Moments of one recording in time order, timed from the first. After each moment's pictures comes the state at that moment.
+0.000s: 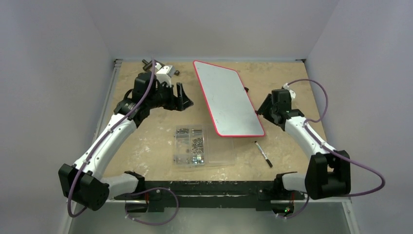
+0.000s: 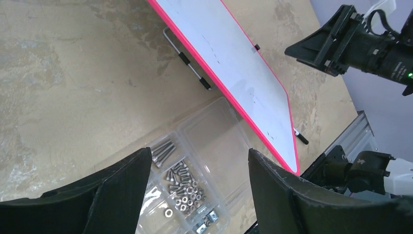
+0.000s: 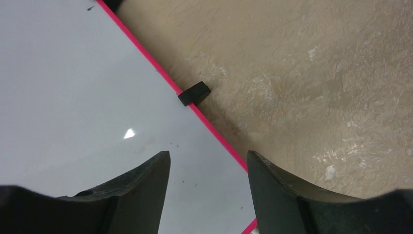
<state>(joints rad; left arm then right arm) -0.38 1.17 1.12 -0.46 0.38 -0.34 0.14 1.26 0.84 -0.38 0.17 0.66</state>
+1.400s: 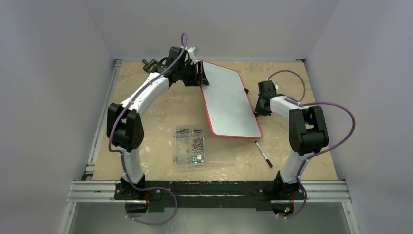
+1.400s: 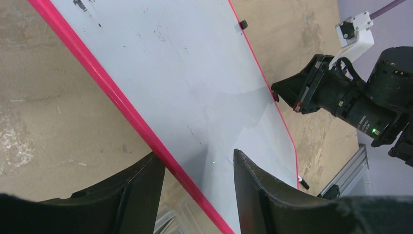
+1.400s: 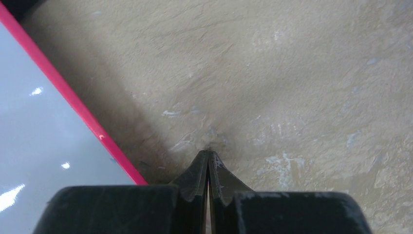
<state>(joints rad) -0.41 1.90 1.72 -0.52 0.39 -0.42 0.15 1.80 1.09 -0.33 0.22 0.46</state>
